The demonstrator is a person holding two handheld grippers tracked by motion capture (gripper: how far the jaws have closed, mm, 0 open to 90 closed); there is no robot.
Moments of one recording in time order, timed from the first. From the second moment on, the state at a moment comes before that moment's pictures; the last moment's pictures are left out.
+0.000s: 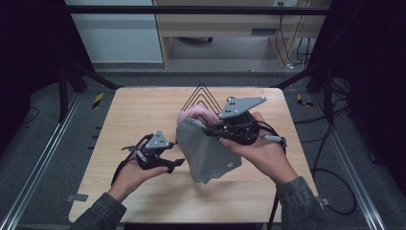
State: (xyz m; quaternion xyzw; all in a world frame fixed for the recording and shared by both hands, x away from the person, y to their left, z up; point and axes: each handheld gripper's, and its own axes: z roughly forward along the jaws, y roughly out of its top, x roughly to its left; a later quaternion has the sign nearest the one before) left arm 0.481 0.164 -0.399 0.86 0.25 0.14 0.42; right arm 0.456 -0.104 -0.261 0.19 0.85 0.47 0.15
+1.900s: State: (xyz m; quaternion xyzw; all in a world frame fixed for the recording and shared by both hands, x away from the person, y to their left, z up) left arm 0.529 0.146 -0.178 0.84 0.19 0.25 0.44; right arm 0.535 -0.169 -0.157 0.27 0.77 0.54 0.23
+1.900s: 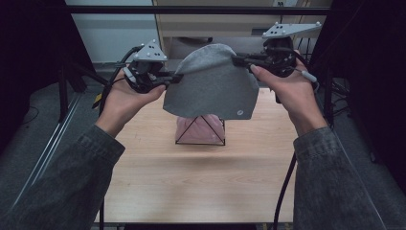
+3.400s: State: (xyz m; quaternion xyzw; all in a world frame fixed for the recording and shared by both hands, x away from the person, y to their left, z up) left arm 0.582 0.139 -0.192 0.84 0.21 0.27 0.43; right arm 0.592 -0.168 -0.184 0.31 0.74 0.54 0.24
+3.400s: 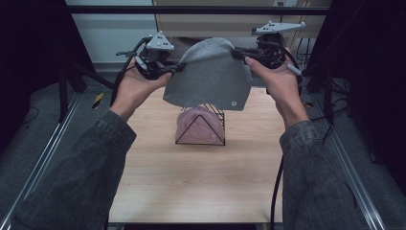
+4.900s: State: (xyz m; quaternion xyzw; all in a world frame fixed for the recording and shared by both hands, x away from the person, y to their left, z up) left arm 0.622 0.115 -0.198 0.83 0.27 0.28 0.39; right arm 0.566 -0.146 -0.267 0.29 0.77 0.53 0.19
